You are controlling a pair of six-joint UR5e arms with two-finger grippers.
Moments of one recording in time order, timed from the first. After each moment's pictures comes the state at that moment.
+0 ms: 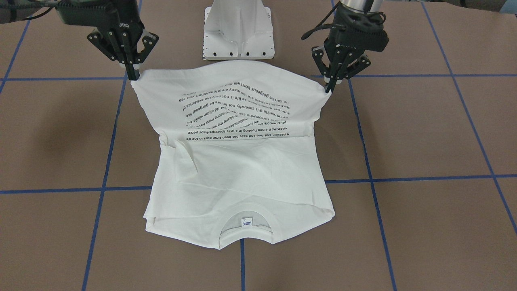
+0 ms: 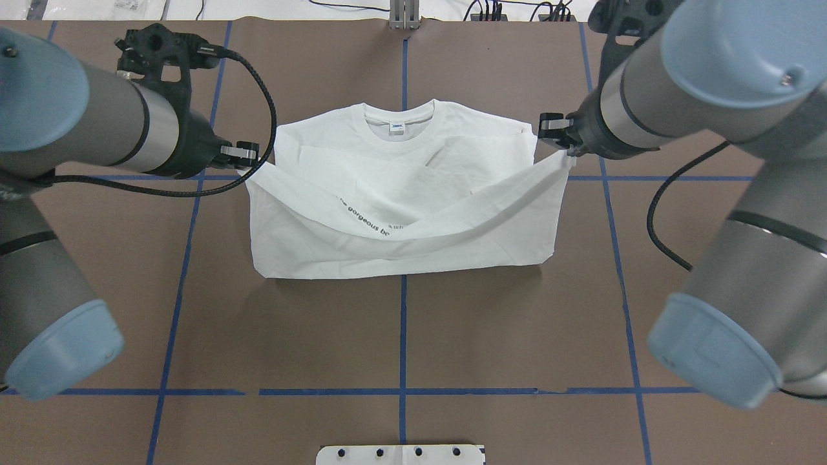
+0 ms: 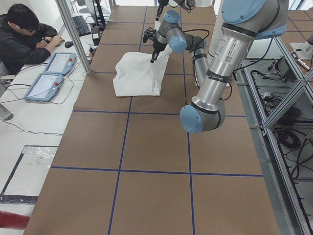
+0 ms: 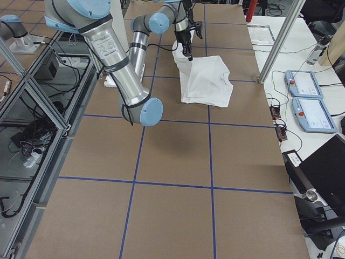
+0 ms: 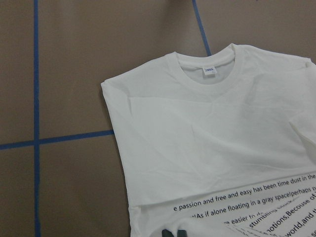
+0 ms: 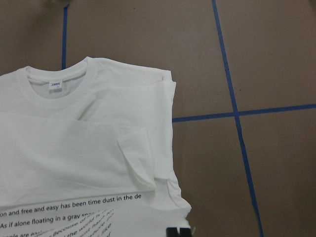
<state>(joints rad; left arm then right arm) -0.73 -2.07 -2.13 -1.46 -1.78 -0.98 0.74 -0.94 2.18 -2.04 1.72 1.17</state>
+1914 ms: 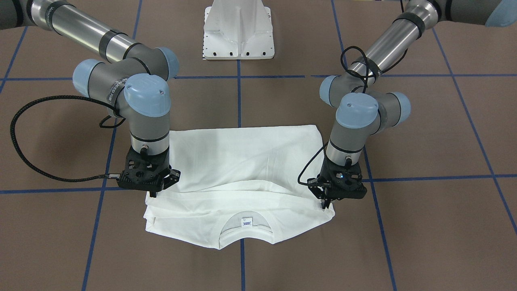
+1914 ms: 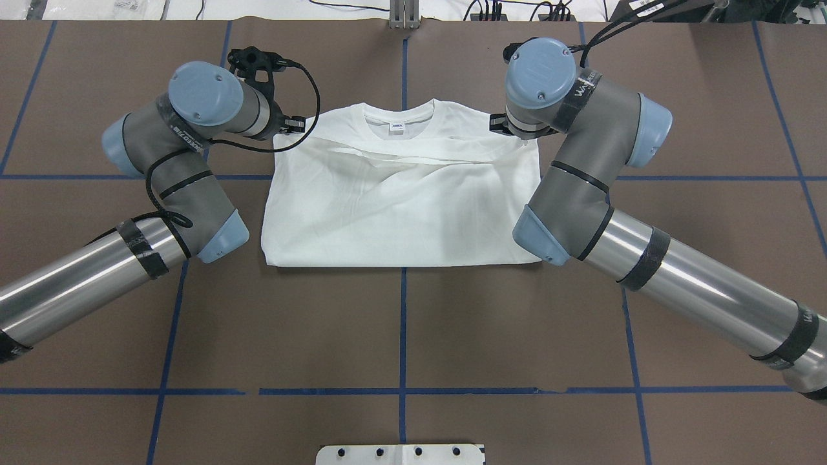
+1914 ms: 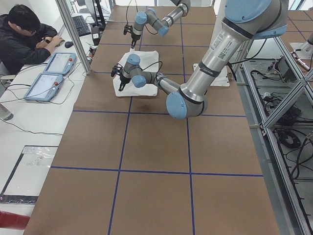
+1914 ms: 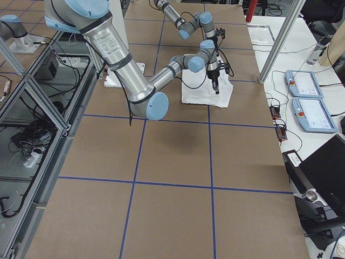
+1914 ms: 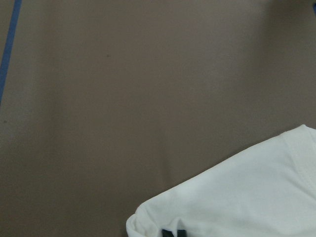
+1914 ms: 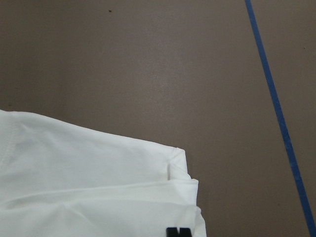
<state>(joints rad) -0.76 -2.25 -1.25 -2.16 -1.71 -0.97 0.74 -0.87 1.45 -1.51 1.65 1.09</state>
